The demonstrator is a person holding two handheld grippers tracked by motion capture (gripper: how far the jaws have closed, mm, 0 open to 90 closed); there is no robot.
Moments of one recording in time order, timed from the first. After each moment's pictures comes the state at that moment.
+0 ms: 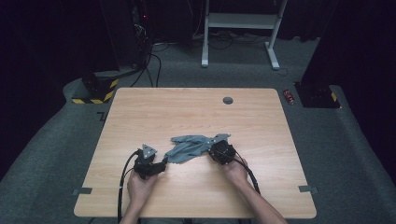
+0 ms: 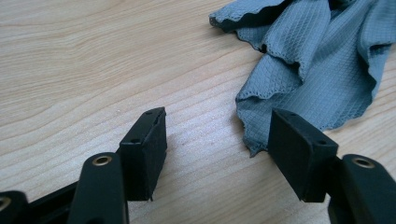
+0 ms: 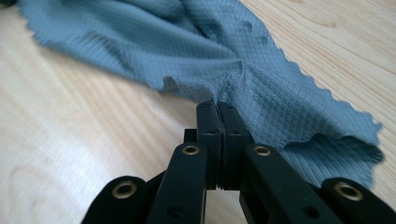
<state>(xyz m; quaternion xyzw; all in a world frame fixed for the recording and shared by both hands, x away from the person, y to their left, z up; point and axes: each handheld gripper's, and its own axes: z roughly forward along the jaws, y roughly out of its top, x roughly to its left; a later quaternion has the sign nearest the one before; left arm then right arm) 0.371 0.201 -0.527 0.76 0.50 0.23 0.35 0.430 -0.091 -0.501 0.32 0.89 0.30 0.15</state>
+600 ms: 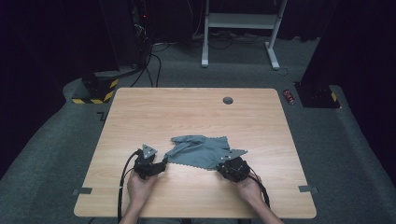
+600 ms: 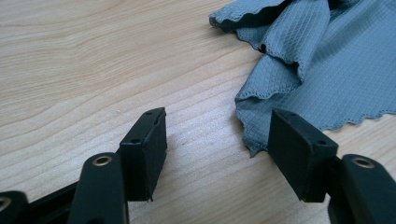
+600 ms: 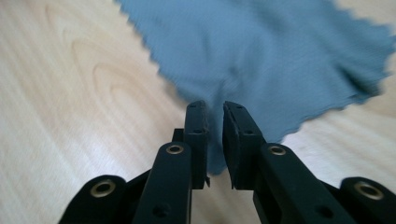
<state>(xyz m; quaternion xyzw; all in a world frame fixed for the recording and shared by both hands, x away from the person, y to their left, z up) 0.371 0.201 -0.527 0.76 0.50 0.23 0.35 0.376 -0.133 -0.501 0.33 0.88 0.32 0.12</state>
